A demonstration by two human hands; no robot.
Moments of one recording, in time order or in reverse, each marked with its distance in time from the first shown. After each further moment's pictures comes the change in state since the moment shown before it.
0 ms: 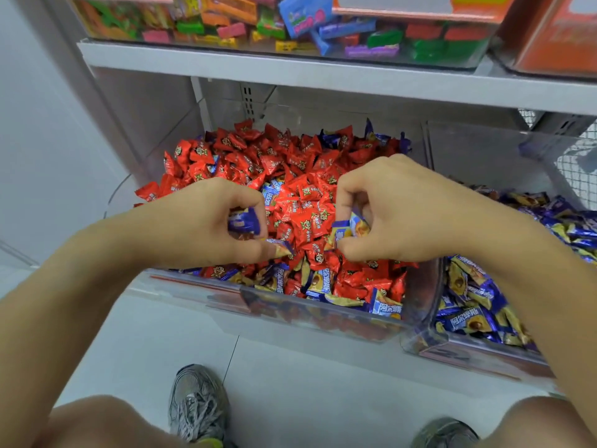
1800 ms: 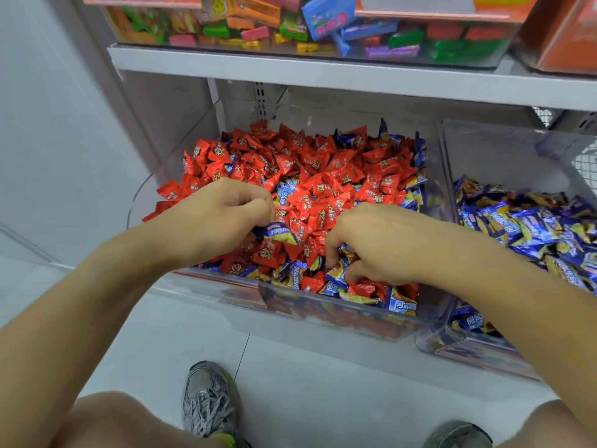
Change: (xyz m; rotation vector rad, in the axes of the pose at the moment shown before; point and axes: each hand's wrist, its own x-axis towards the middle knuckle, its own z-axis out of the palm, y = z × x) left_hand -0.005 -0.002 0.008 -0.306 0.077 -0.238; right_hand 0.012 0.007 0.042 -0.122 -0.205 -0.073
